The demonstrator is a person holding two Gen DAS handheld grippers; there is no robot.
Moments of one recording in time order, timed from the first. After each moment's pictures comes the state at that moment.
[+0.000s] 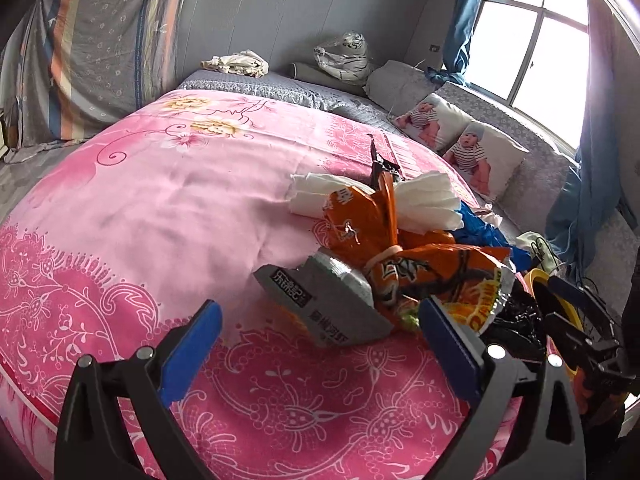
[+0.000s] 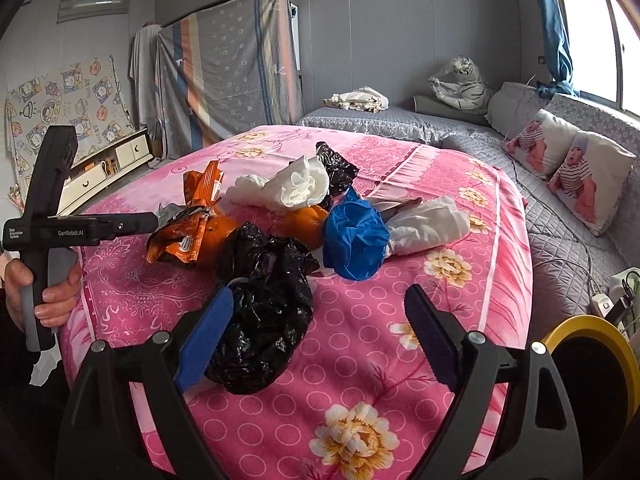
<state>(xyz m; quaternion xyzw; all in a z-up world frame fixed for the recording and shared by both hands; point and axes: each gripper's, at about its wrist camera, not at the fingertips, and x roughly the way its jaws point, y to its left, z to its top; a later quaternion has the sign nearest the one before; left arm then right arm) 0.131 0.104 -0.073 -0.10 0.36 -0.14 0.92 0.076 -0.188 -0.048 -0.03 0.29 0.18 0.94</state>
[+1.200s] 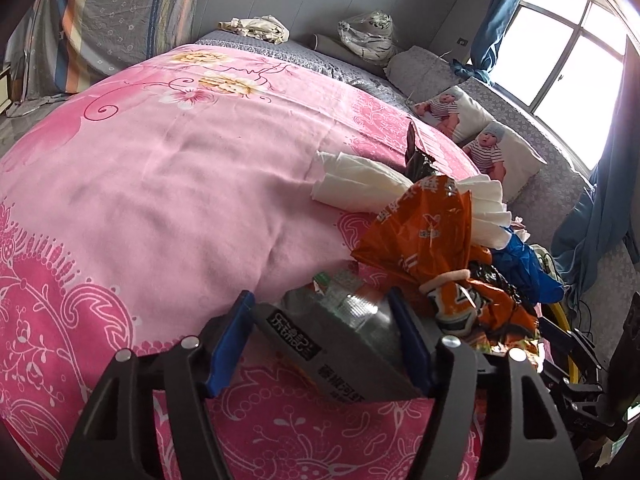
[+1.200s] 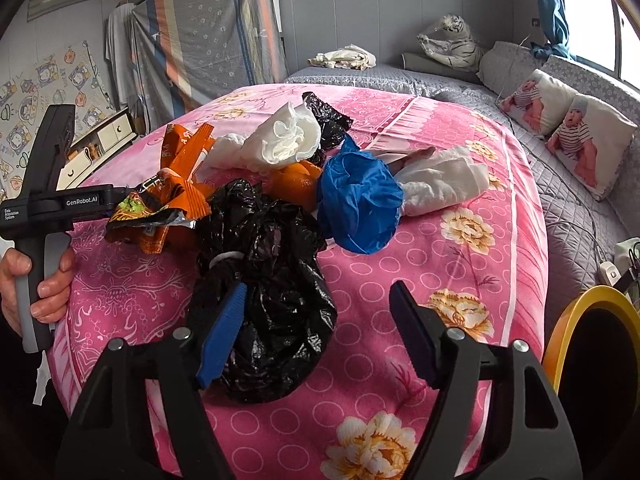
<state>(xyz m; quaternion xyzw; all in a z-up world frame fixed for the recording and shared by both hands) 0.181 0.108 -0.102 -0.14 0.42 -0.13 0.89 0.106 -0.171 -0.075 -0.02 0.37 0.15 0.92</state>
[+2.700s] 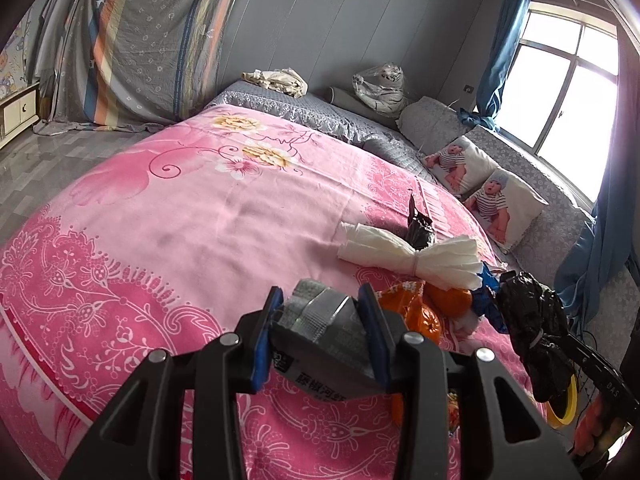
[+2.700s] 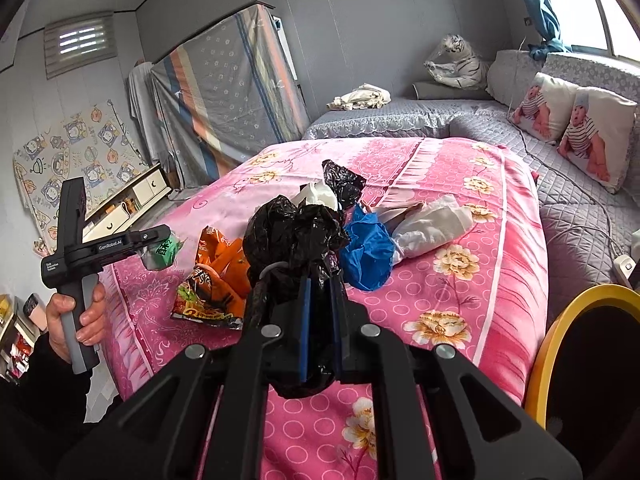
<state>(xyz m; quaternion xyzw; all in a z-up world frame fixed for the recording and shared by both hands) 0.128 0.149 -0.046 -0.15 0.33 -0.08 0.93 0.065 -0.214 -0.017 0.07 0.30 0.20 0.93</state>
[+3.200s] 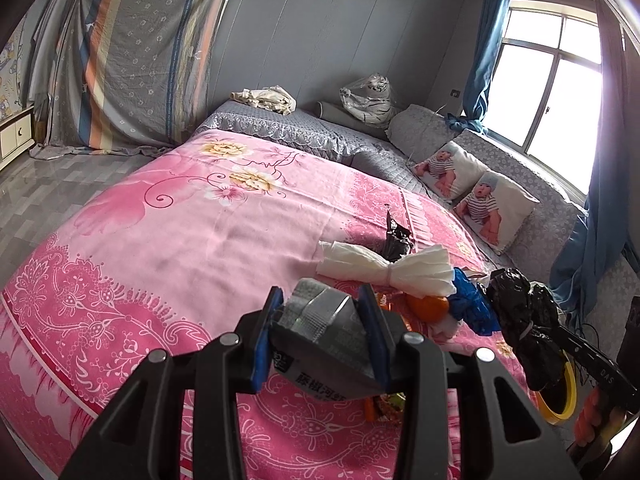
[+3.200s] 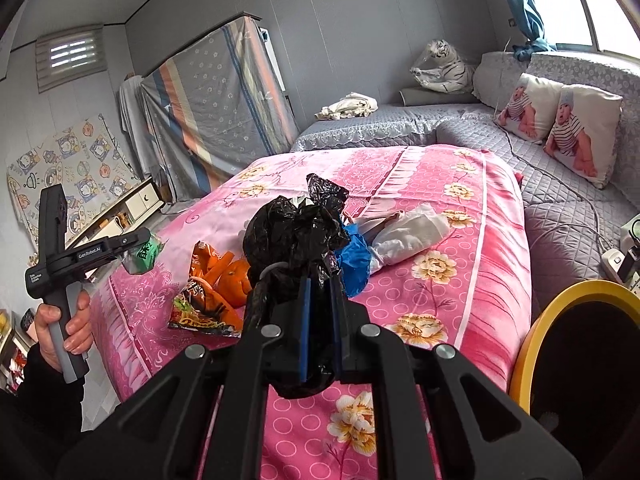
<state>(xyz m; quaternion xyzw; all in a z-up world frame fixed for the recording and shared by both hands) 0.109 0.131 -0.017 -0.13 0.30 -0.09 0.94 0.059 -0.231 -0.007 0.09 0.28 0.18 0.94</state>
